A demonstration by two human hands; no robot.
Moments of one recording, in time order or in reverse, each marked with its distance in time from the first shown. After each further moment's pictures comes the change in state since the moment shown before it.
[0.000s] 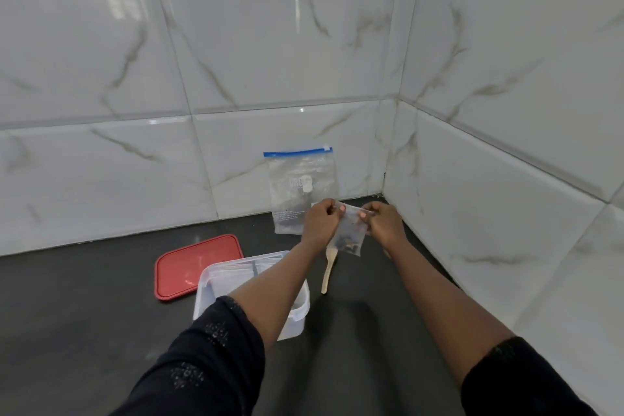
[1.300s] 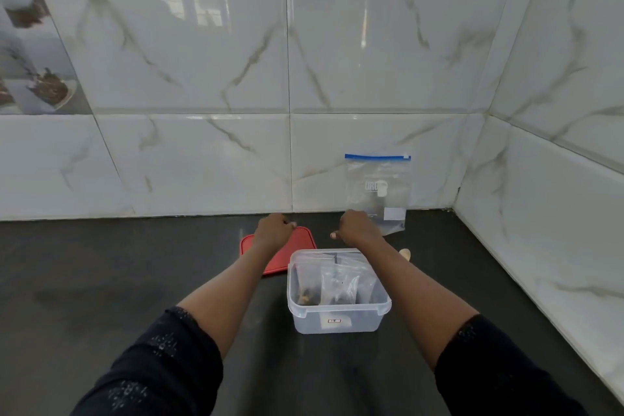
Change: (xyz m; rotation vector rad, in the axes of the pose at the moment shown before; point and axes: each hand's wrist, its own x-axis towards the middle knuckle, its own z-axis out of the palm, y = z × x) left_hand -0.041 -0.116 -0.211 0.385 0.106 -0.336; right_hand -0.054 -0.080 0.175 -0.818 -0.369 -0.171
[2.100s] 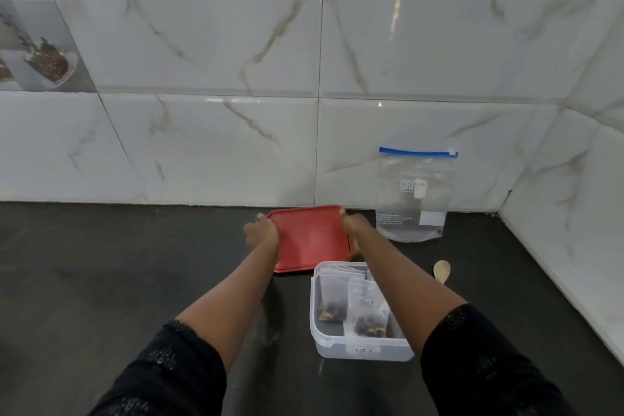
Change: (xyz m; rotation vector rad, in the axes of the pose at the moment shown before) left_hand 0.062 -0.051 0.011 -0.786 0.440 -0.716; right_hand 0.089 -0.039 0.054 0.705 -0.218 0.353
